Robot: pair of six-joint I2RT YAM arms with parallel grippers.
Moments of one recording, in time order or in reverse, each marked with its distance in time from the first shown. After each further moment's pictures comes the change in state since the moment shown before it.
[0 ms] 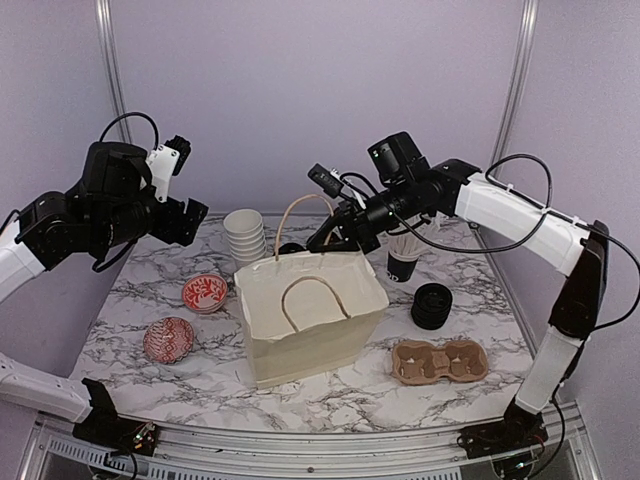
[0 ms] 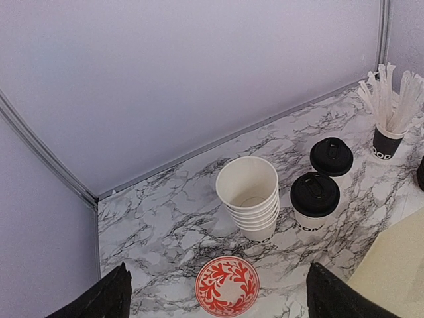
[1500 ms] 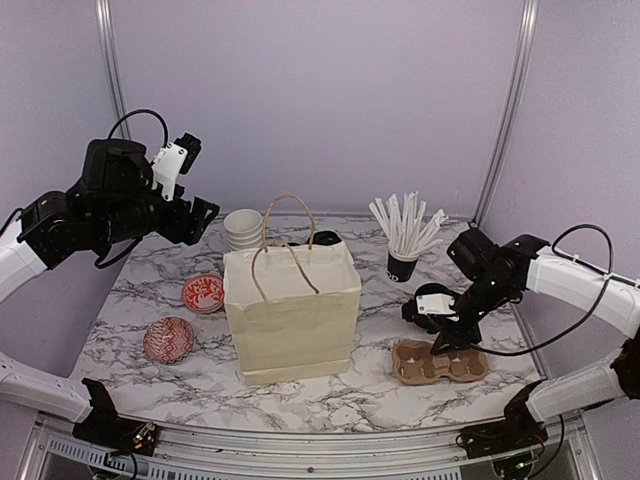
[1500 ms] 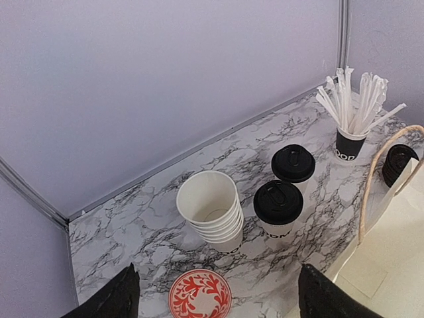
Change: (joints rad) left arm 0.008 0.006 -0.001 0.054 0.153 0.033; right arm -0.211 -0.507 -0.782 -0.308 0.607 -0.661
